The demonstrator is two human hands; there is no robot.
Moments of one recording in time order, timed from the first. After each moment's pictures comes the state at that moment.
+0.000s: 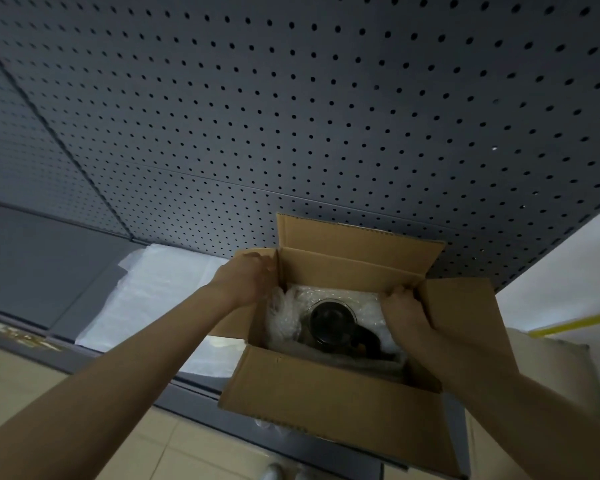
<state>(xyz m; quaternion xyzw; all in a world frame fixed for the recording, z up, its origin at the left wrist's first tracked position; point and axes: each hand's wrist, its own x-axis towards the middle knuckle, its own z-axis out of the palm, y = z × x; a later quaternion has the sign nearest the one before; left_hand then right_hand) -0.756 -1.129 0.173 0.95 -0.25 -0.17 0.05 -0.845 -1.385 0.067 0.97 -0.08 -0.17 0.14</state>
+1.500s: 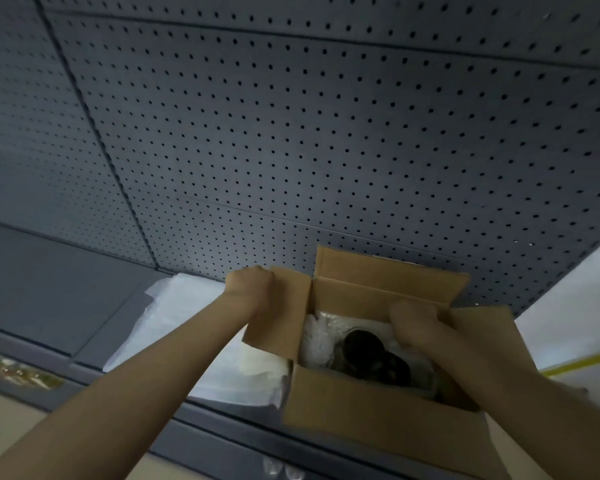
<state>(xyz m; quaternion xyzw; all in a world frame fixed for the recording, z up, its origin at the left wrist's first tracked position) -0.731 -1.064 0.182 0.97 -0.21 -0.09 -0.10 -0.838 -1.297 0.184 0.94 -0.16 -0.28 0.12</state>
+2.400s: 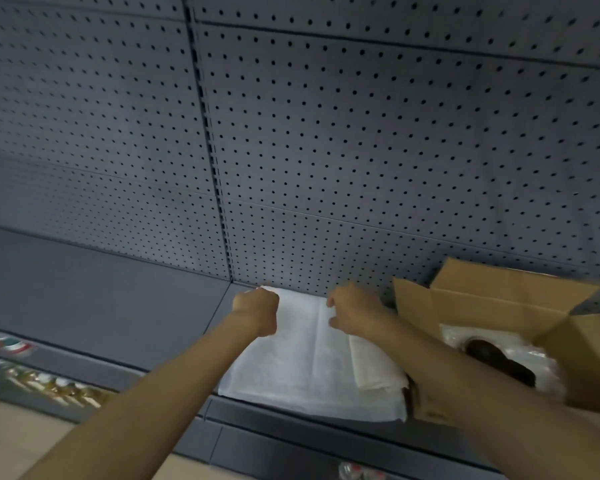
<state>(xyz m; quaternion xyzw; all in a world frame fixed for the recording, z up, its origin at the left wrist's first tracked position) -0.625 -0.840 0.142 0.95 -0.25 -0.16 -0.08 -0.692 -1.008 0.163 0.98 -0.11 -0.16 -0.06</state>
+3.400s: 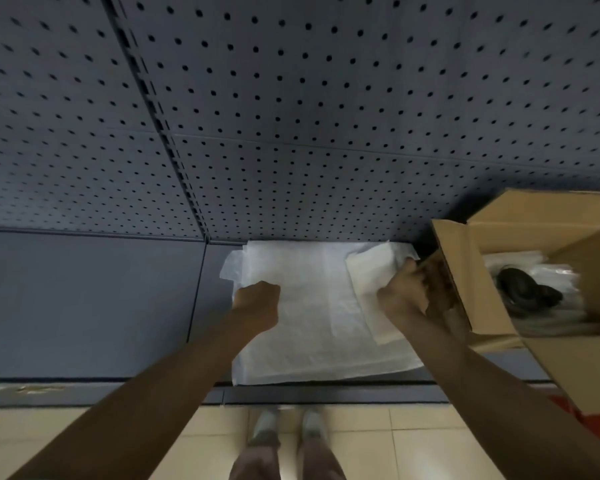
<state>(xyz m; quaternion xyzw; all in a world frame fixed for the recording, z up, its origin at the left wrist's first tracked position) -0.558 -0.831 0.025 0.89 -0.35 -0.30 -0.05 -0.682 -1.030 0.038 0.84 -0.53 -0.04 -0.09</state>
